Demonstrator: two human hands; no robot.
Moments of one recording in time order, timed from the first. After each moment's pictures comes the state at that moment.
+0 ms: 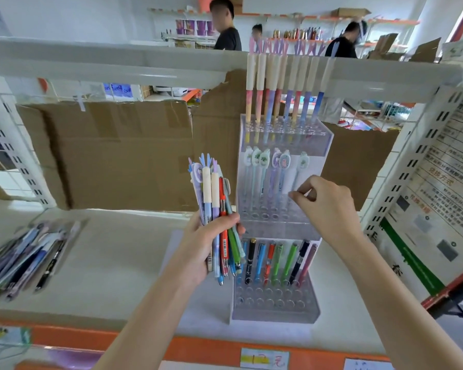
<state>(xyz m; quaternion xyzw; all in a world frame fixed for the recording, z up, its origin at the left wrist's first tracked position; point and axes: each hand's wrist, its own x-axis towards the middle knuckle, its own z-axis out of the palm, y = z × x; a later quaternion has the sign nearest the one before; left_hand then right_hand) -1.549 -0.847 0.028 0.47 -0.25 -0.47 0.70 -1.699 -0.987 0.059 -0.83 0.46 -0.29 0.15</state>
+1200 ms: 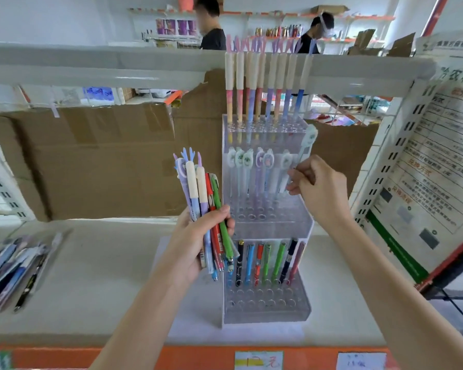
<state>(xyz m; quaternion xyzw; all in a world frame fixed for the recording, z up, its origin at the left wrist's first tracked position) -1.549 -0.860 0.034 0.42 -0.29 -0.47 0.72 -1.703 -1.010 0.062 -0.75 0.40 -0.44 0.27</state>
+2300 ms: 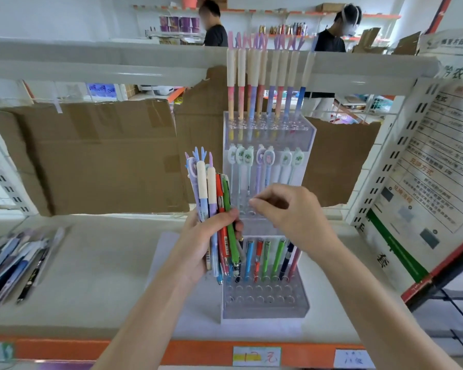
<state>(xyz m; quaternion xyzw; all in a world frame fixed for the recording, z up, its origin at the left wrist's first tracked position) -1.560 -0.857 0.033 0.43 -0.30 -0.49 0.70 -1.692 -0.947 0.064 -0.83 0.33 -0.31 0.33</state>
